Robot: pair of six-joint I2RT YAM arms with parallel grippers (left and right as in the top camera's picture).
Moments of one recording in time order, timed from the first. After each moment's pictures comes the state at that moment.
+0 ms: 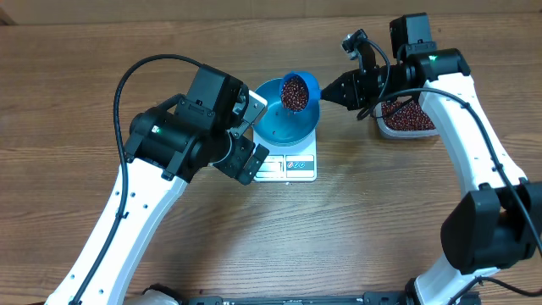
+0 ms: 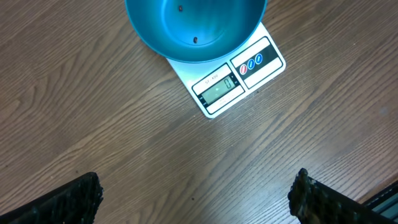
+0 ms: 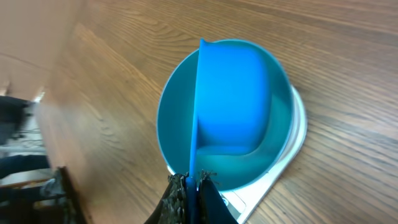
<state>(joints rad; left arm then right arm) -0.46 1.44 1.58 -1.28 0.04 0.13 0.14 1.83 1.65 -0.94 -0.75 -0.19</state>
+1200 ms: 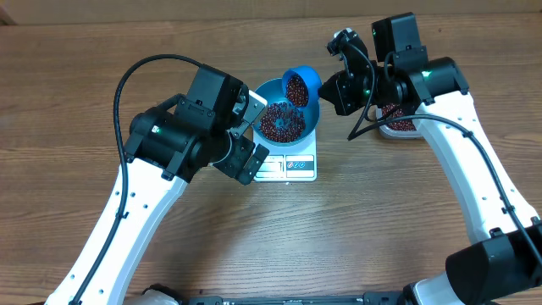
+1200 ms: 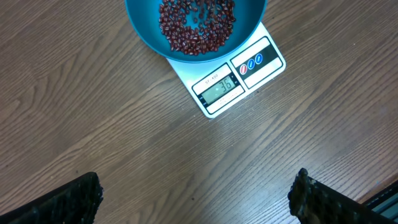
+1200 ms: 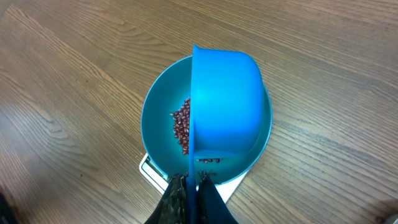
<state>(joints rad) -0.46 1.44 1.58 -1.28 0.04 0.13 0.26 1.69 1.65 -0.93 -0.46 -0.14</state>
